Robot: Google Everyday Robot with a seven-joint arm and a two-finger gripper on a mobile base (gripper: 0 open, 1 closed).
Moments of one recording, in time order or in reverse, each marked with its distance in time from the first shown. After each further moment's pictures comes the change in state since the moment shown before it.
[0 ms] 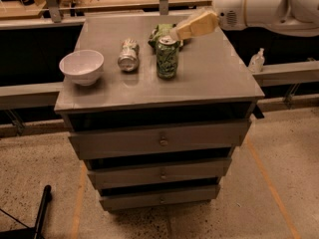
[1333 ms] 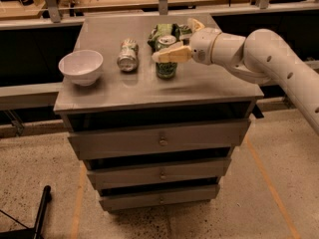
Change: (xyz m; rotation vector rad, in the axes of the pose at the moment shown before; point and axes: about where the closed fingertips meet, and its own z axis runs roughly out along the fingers) arm 0.079 -0.004 0.080 0.062 -0.174 0.117
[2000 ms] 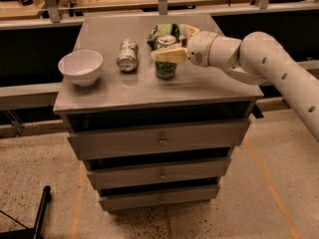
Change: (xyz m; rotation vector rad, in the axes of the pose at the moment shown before) arm 0.014 0.002 0.009 -0.024 0.007 0.036
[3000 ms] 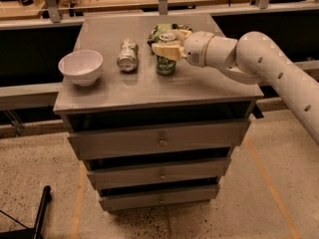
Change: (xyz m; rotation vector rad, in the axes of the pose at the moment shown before) arm -0.001 0.006 0.007 -0.013 -0.002 0.000
